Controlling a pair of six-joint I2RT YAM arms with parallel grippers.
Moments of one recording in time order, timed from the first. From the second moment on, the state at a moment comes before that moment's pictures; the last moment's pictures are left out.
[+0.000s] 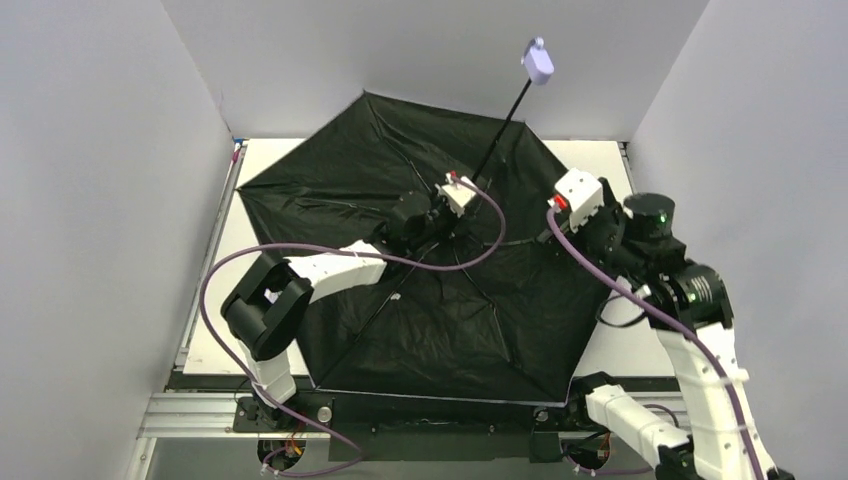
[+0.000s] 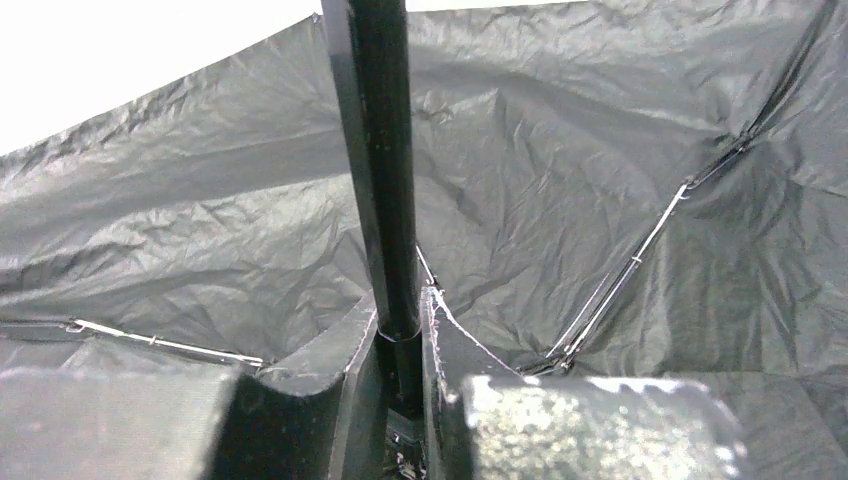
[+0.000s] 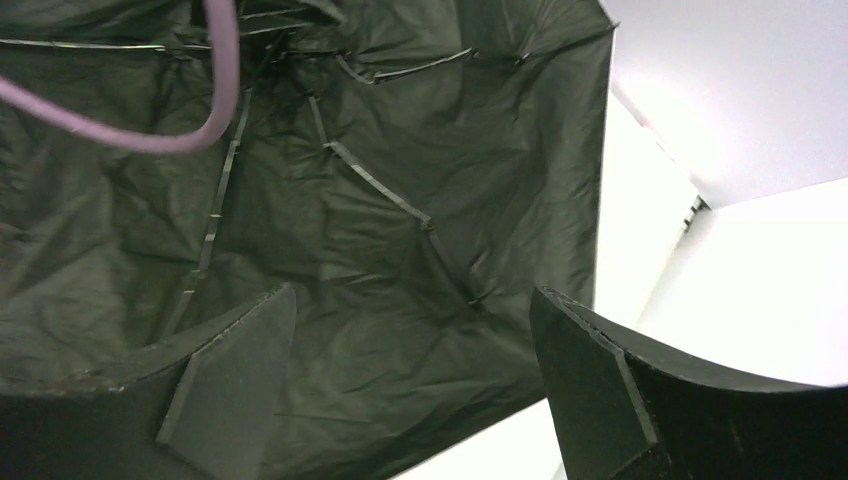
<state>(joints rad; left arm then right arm) -0.80 1.81 1.11 0.56 0.00 0.17 0.29 0.94 1.41 -0.98 -0.18 -0.52</state>
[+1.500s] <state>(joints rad) -0.45 1.47 1.48 0.03 0.50 1.87 -0.07 1.06 1.30 -0.60 -0.44 0.31</state>
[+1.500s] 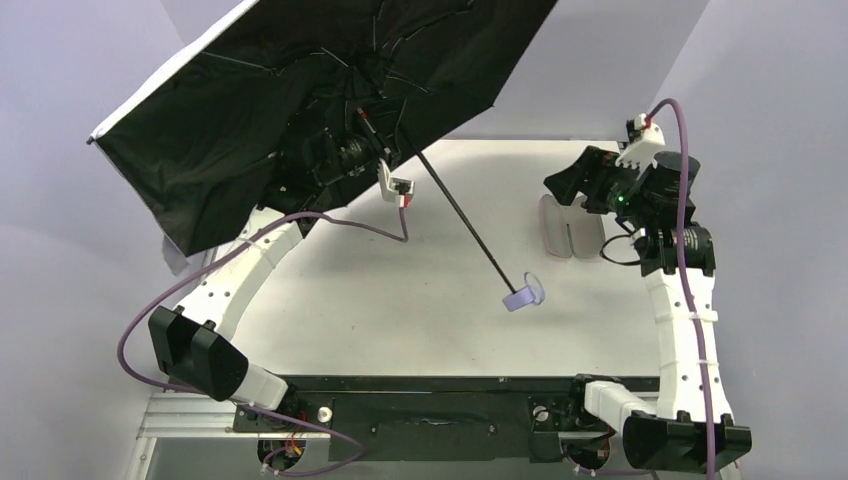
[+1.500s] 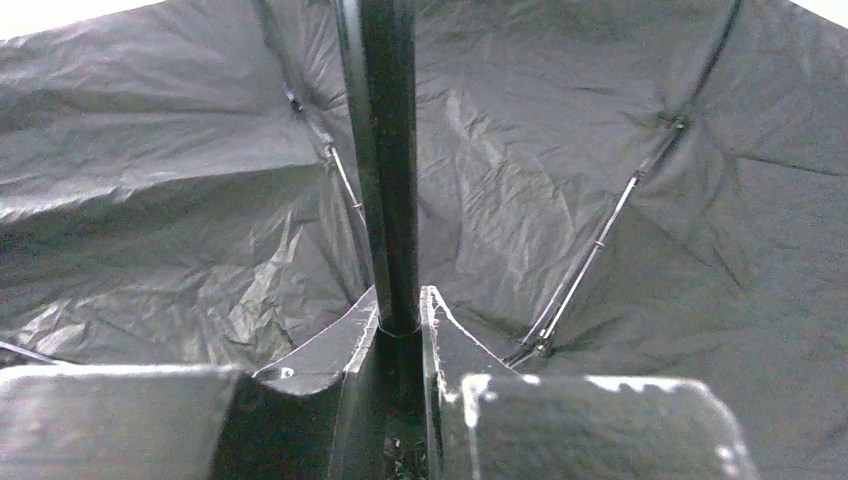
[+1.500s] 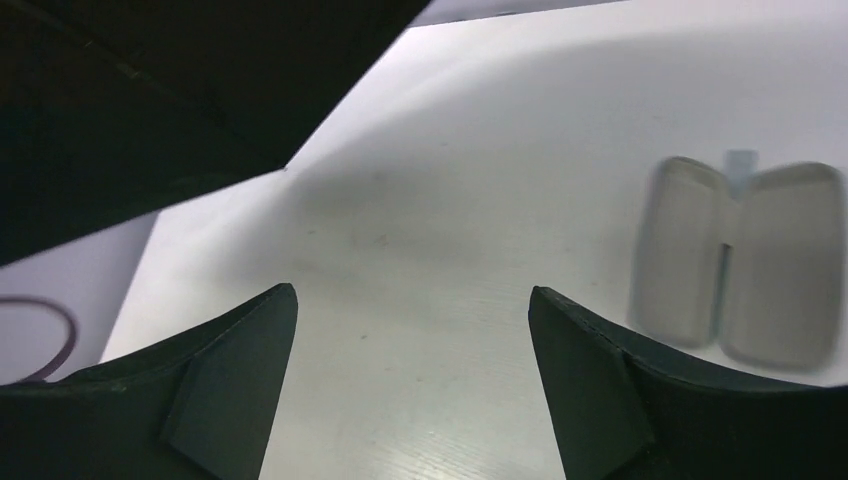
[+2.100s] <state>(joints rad) -0.45 1.45 1.39 0.01 0.60 2.06 0.19 1.32 1.50 -1.07 -0.85 -0.15</state>
